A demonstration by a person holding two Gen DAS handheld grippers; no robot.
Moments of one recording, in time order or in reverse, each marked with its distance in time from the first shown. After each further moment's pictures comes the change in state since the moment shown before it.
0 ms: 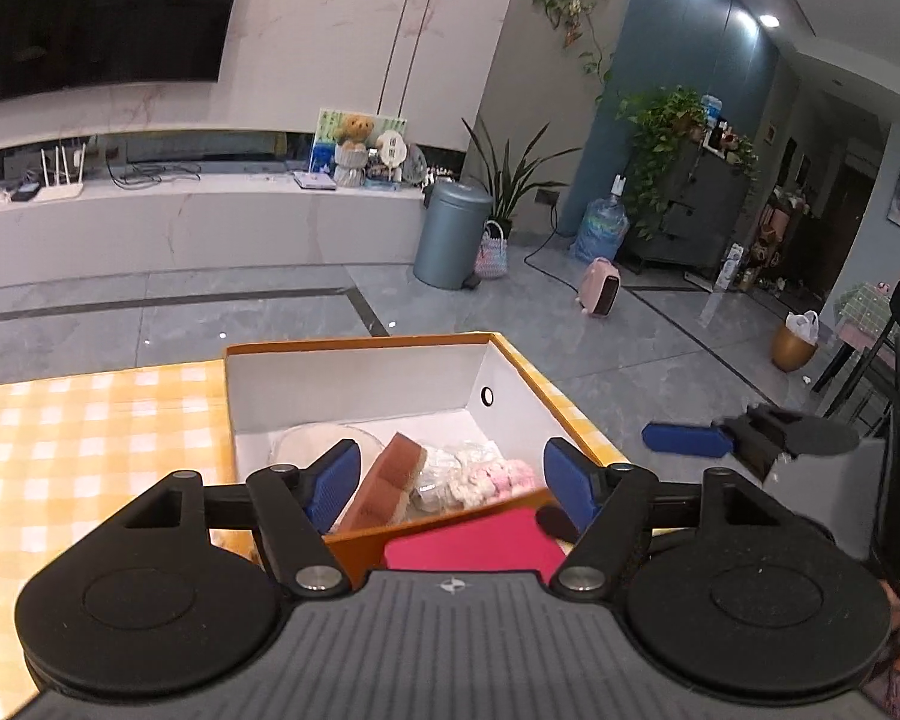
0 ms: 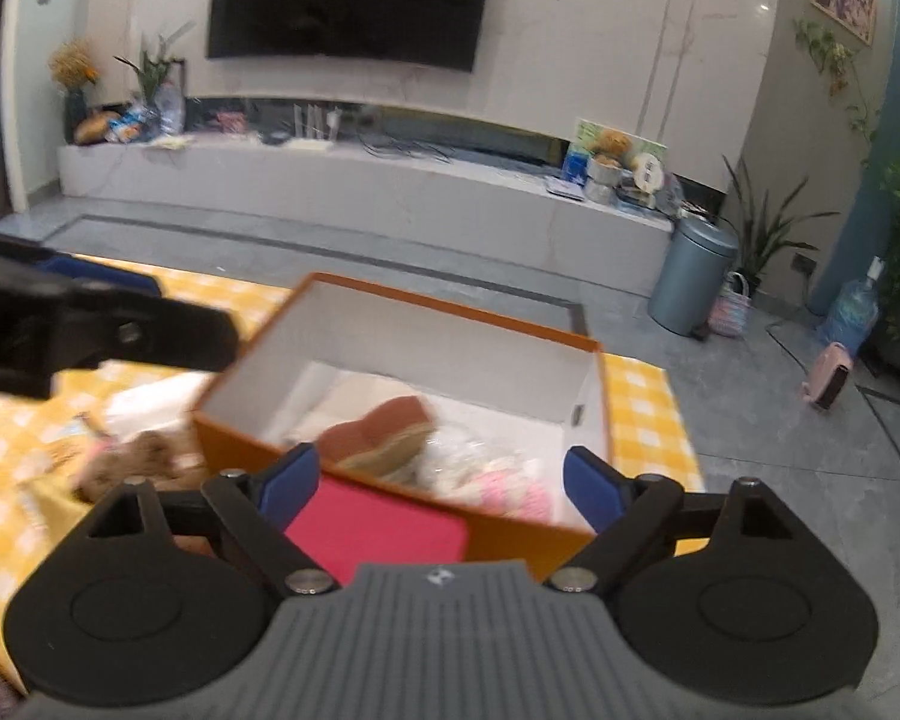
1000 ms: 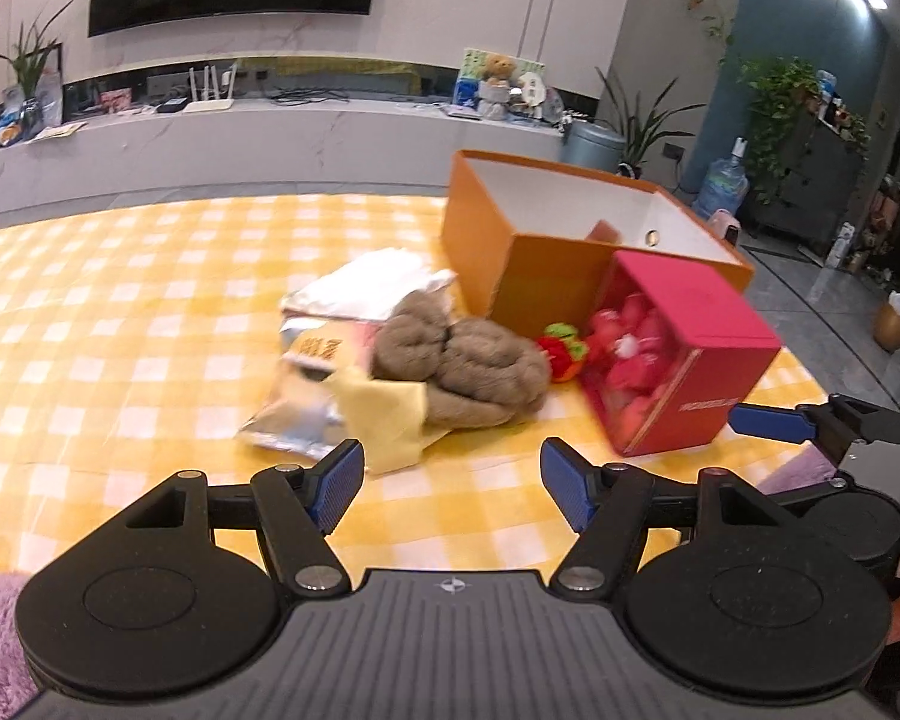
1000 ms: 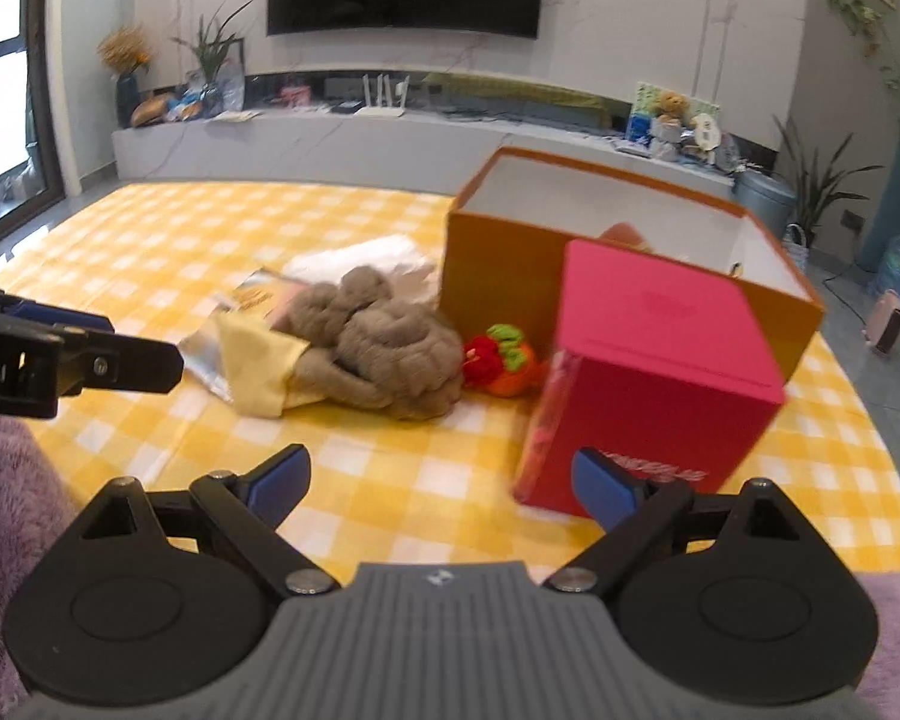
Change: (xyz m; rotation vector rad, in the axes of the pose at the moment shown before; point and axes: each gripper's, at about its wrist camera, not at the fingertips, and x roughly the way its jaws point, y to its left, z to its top) left arm -0.080 0.081 -0.159 -0.100 0.084 0.237; right arm -0.015 0.150 -0.129 0.020 0.040 0.089
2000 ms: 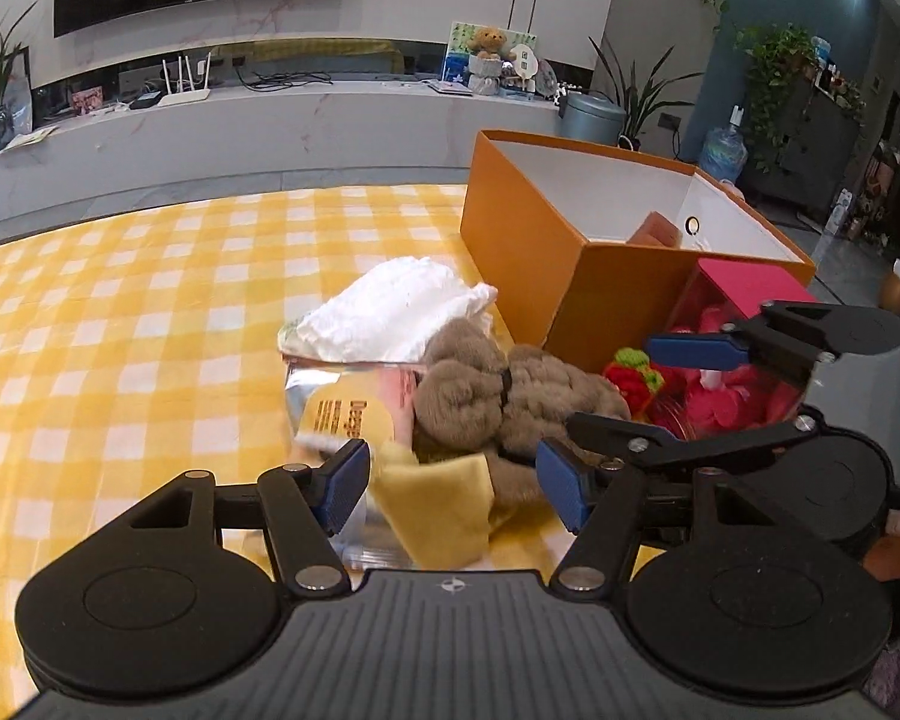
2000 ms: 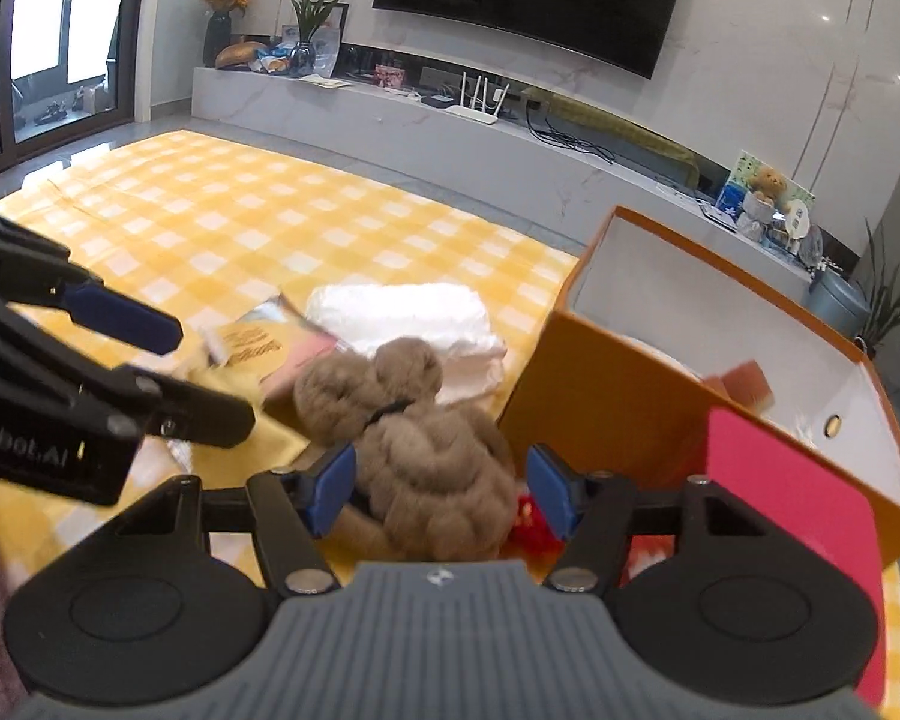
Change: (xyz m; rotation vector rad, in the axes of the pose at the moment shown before) left arm 0.067 0.038 0.032 0.059 0.045 -0.031; right arm 0.096 0.021 0.067 -0.244 -0.013 0.074
